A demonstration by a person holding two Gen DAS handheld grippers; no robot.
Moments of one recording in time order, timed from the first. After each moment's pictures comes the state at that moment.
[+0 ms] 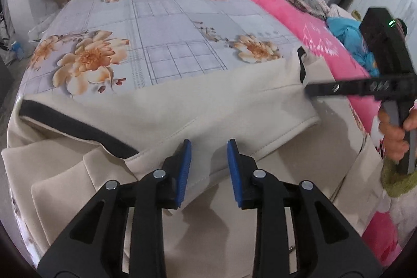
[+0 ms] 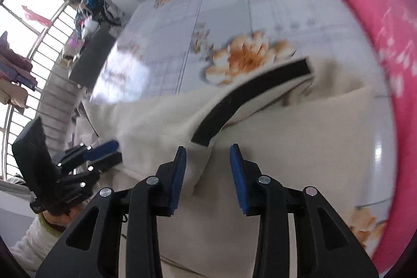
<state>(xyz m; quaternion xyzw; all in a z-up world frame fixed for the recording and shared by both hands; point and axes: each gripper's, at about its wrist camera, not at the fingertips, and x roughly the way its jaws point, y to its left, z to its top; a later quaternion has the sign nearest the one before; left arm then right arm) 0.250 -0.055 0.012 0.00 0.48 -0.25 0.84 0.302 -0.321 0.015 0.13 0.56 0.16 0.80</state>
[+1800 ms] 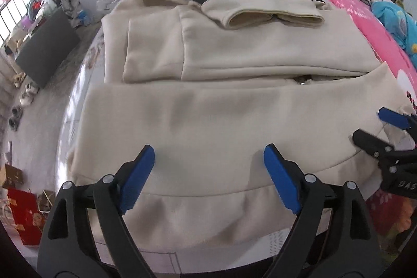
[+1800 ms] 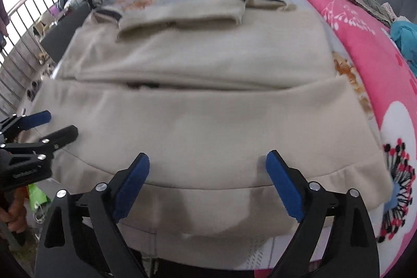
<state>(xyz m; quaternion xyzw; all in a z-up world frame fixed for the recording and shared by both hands) 0.074 -0.013 0.008 0.04 0.51 -0.07 0.86 0.080 -0.248 -0.003 0.00 0.51 0.05 0.86</state>
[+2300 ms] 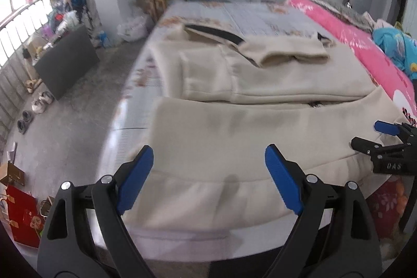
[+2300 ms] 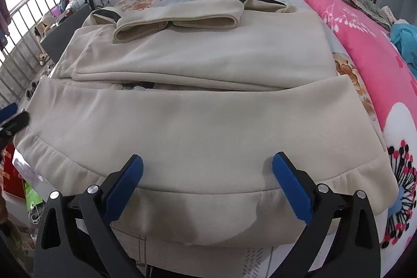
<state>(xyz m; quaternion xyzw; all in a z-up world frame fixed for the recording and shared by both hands) 0.031 0.042 0.048 0.03 0.42 -0.03 0.91 0.077 -0.253 -0.006 0.00 0.48 0.06 0.87</state>
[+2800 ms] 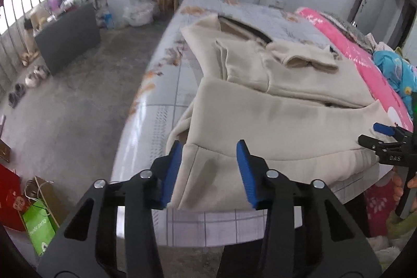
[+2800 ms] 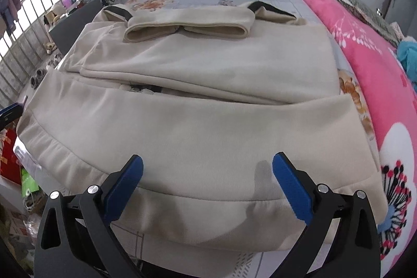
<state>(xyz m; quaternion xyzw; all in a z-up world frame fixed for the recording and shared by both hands) 0.027 0.109 0.035 -0.04 0.44 -0.04 0.89 0.080 -0.247 0.003 -0.04 0.48 0.08 0.87</state>
